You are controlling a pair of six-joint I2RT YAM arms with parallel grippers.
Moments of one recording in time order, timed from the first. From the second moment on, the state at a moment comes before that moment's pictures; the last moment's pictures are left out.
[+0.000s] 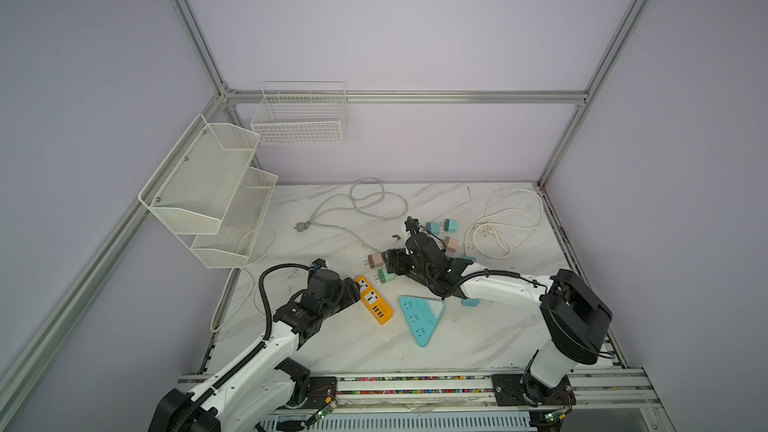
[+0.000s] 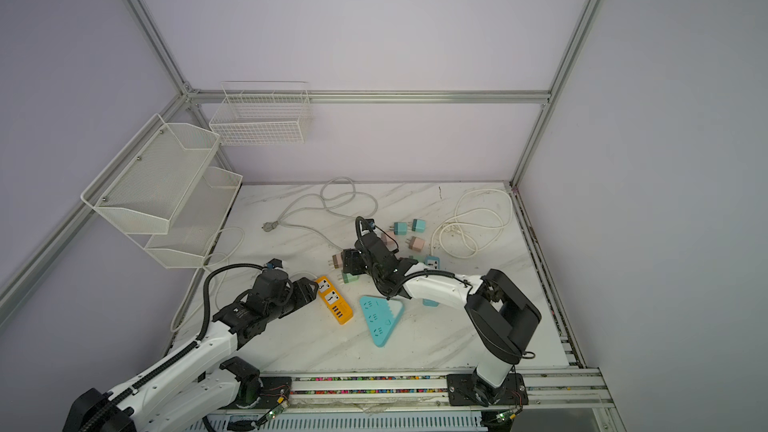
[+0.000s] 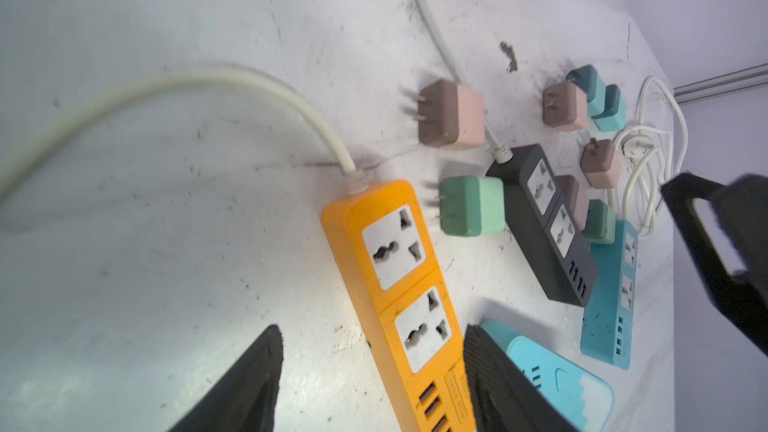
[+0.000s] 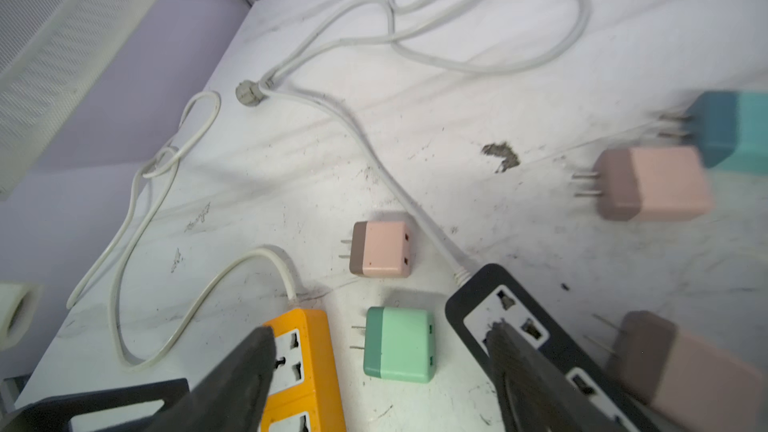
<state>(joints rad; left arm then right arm) -0.44 0.88 0.48 -0.36 -0.07 -0.86 0.88 1.62 1.05 0.03 0.21 0.57</state>
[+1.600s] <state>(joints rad) 0.00 1.58 0.34 0.90 -0.26 0.02 0.10 1.79 0.47 1.19 0.22 0.08</state>
